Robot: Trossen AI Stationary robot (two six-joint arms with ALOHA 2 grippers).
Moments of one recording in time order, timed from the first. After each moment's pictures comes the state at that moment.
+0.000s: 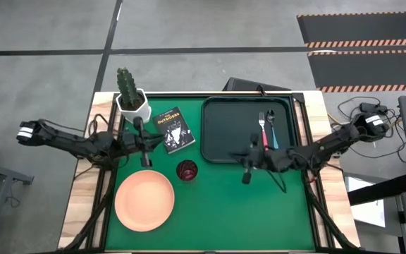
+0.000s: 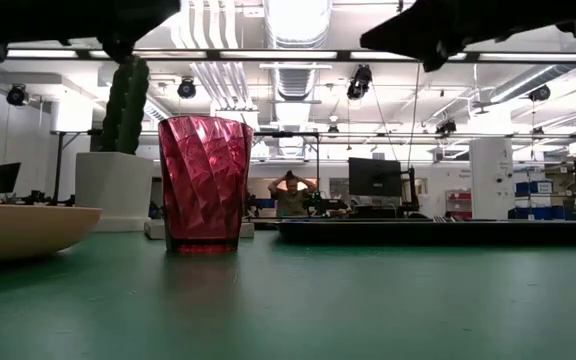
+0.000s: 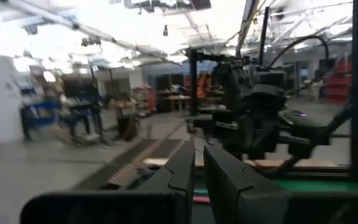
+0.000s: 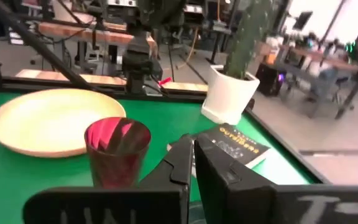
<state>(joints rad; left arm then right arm) -0.16 0.71 0.26 0.74 -0.37 0.16 0.31 1.26 0.54 0.61 0.54 -0.12</state>
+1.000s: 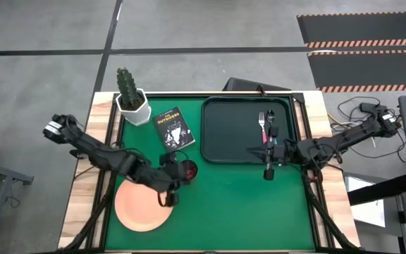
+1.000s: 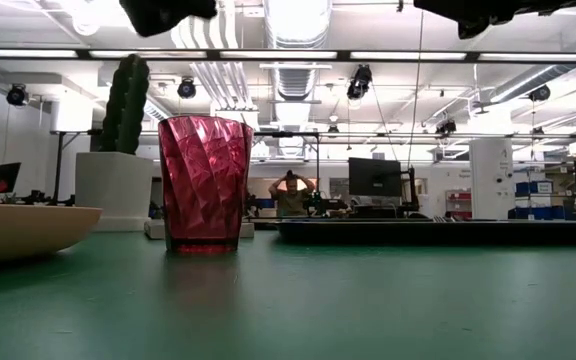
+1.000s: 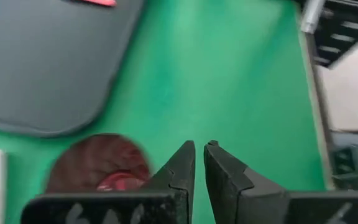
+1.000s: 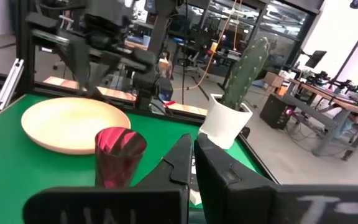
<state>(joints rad) -0.45 1.40 1.14 -0.48 -0.36 -0.52 0.34 0.84 0.47 0.34 0.46 -0.26</state>
